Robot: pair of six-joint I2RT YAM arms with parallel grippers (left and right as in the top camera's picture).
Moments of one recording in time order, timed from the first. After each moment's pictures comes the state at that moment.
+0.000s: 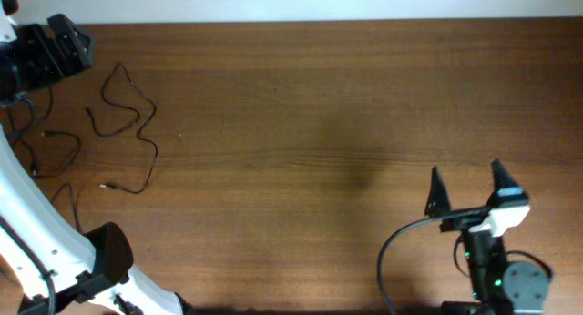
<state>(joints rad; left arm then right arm) 0.45 1.88 2.76 -1.69 0.39 -0.03 -0.06 0.14 0.20 0.06 -0.16 0.02</state>
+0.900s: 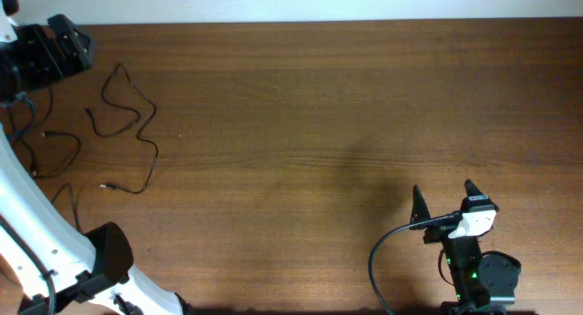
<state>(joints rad) 0.45 1.89 2.76 -1.69 0.39 -0.03 -0.03 0.01 0.01 -0.06 -0.15 0.02</state>
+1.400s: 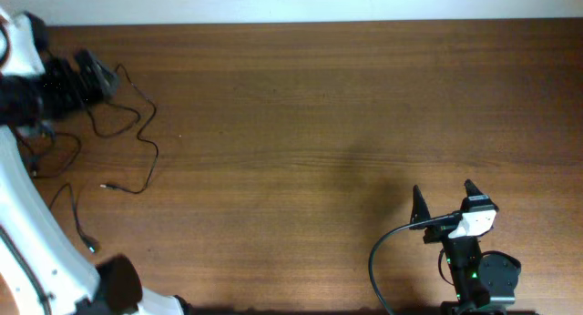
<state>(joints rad) 0.44 1.72 2.39 -1.69 0.39 -0.03 -0.03 0.01 0.01 -0.06 -0.15 0.02</state>
